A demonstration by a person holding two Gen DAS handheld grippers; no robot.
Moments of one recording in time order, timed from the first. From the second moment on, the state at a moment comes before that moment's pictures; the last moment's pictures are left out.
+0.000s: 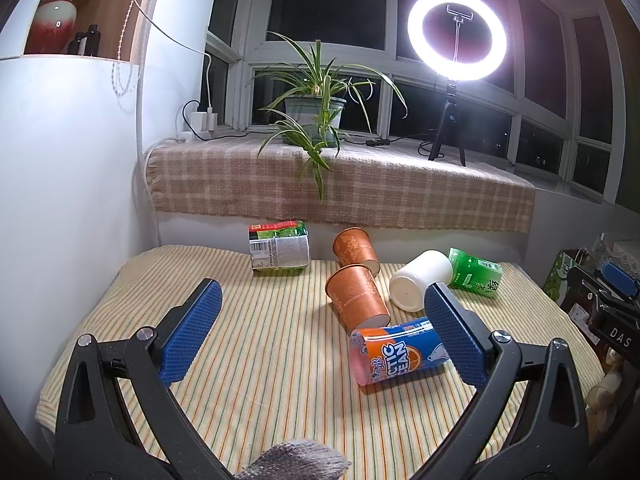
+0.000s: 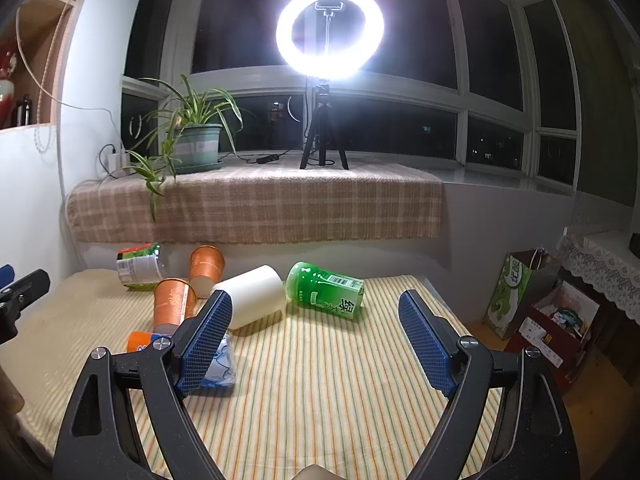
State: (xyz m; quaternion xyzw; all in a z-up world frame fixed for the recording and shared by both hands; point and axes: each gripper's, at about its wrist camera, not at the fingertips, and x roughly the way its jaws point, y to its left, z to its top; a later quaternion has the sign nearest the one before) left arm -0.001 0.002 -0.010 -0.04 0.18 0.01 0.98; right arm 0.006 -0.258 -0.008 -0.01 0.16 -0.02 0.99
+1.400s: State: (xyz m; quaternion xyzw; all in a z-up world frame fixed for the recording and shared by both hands) left arm -0.001 0.004 -0.009 -0.05 0.19 0.01 0.98; right arm 0.006 -0.256 -0.010 -0.01 0.16 -0.02 0.99
